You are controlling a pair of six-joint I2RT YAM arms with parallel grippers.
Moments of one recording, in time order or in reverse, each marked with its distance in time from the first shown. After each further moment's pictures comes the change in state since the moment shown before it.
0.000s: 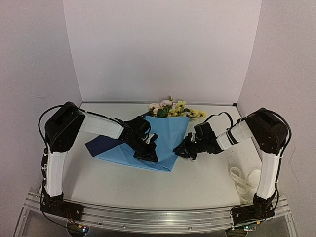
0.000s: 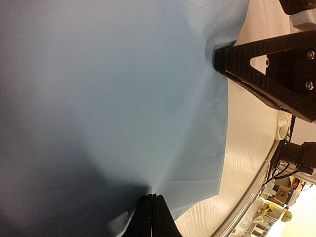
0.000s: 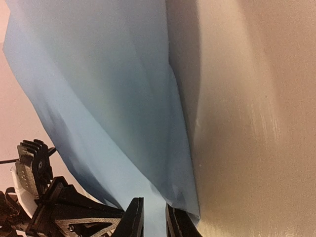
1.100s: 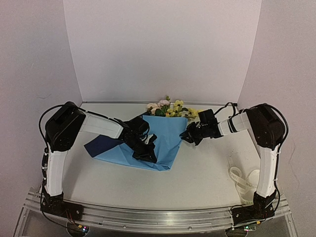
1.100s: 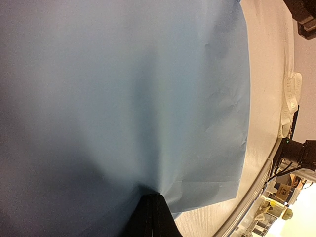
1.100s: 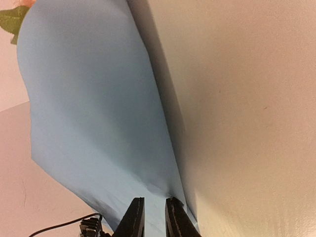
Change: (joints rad) left arm 0.017 0.010 -0.002 -0.016 0.013 0.023; right arm -0.127 0.081 0.248 -0.175 0.067 0.092
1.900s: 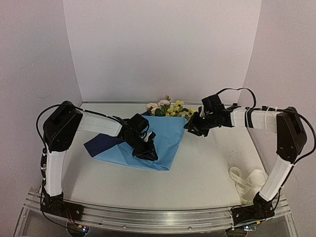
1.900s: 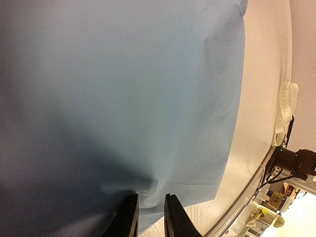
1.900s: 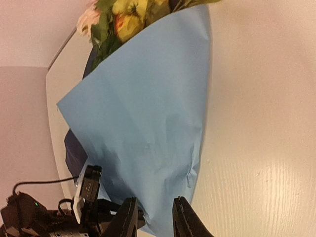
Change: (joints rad) left arm 0.001 -0.029 0.013 -0.019 -0.009 -0.060; right arm 0.052 -0.310 0.038 -0.389 0.141 -0.310
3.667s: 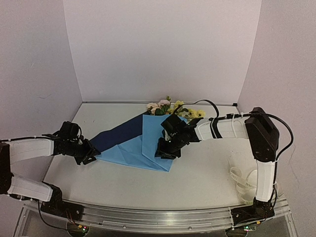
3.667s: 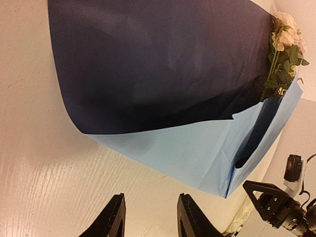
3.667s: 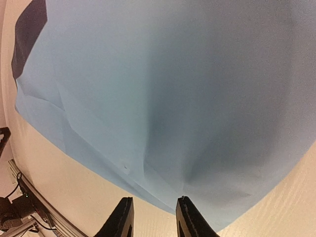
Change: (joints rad) left arm 0.506 -0.895 -0.823 0.058 -0.197 -0.329; right arm 0.373 0.248 0.166 -0.157 0.041 -0.056
